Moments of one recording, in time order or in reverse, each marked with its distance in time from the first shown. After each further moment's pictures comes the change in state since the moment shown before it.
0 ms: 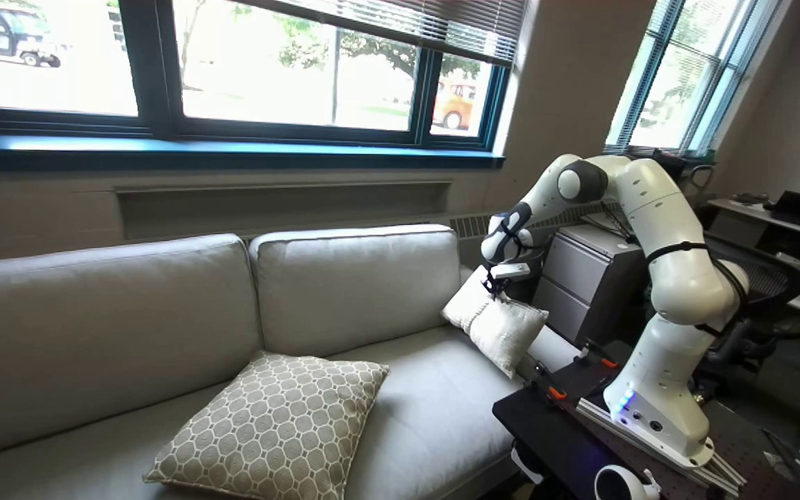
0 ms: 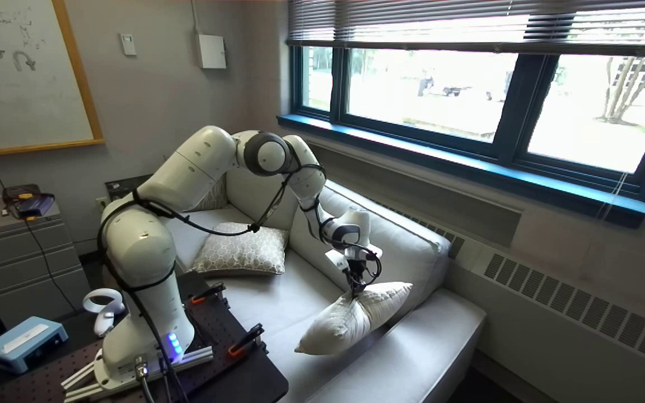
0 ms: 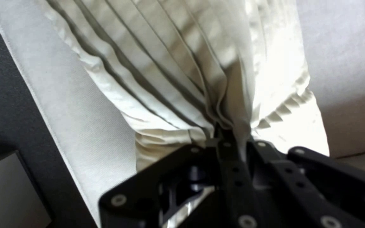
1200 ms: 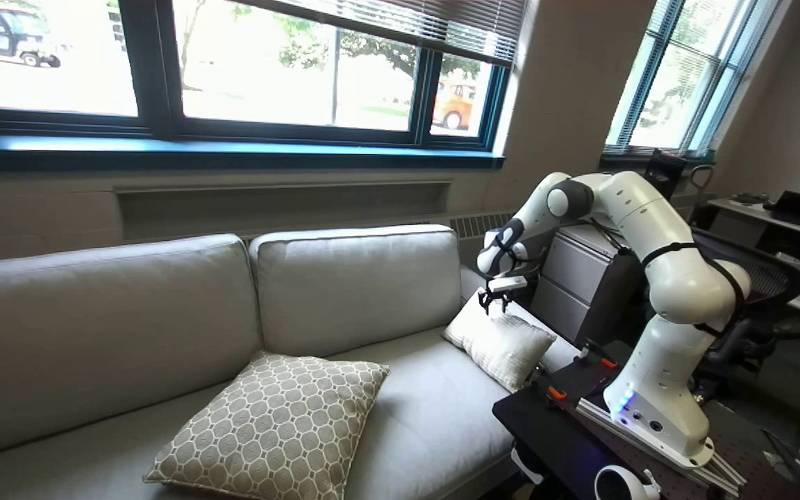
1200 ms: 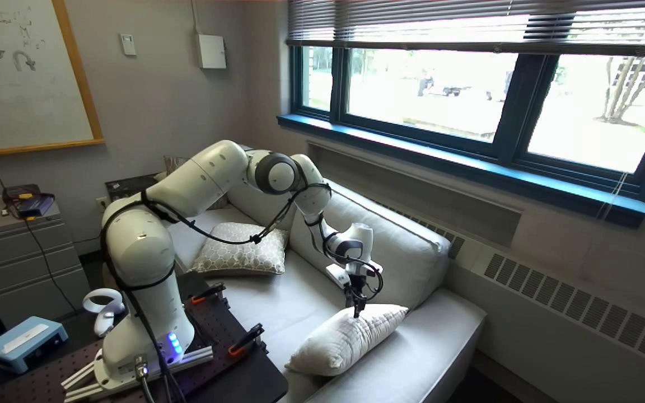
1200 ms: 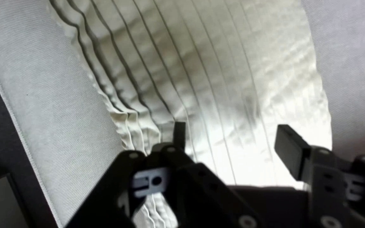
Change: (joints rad) arm -0.033 0.168 0.017 0.144 0.003 -0.062 -0.009
